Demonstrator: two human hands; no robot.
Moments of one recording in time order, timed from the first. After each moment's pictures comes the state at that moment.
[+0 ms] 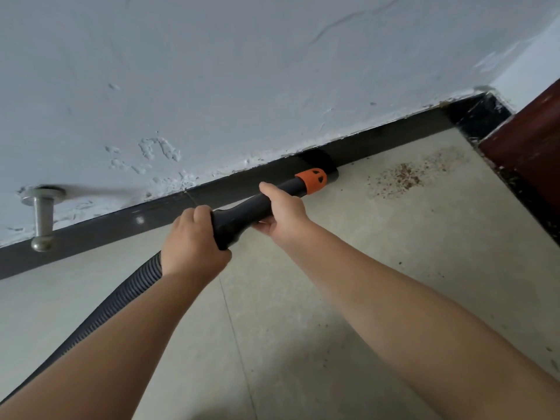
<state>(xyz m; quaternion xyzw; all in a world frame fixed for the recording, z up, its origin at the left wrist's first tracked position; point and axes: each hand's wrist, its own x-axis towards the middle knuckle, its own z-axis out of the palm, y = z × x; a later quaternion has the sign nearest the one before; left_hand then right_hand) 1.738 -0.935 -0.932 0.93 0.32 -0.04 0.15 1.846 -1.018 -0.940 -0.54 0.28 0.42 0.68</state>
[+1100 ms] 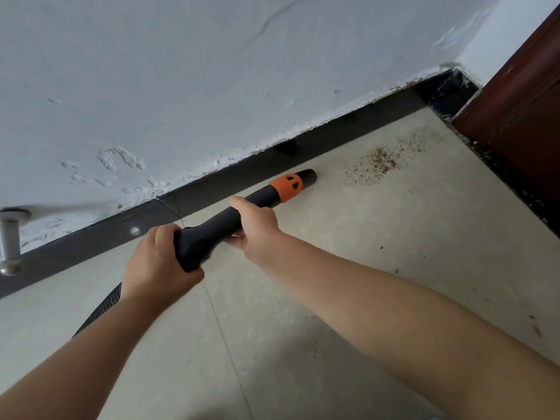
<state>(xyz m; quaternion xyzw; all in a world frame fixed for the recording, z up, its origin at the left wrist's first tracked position) 1.719 -0.932 -0.929 0.93 0.31 -0.05 0.17 1.824 -1.026 -0.934 -0.51 0.30 0.44 0.68</state>
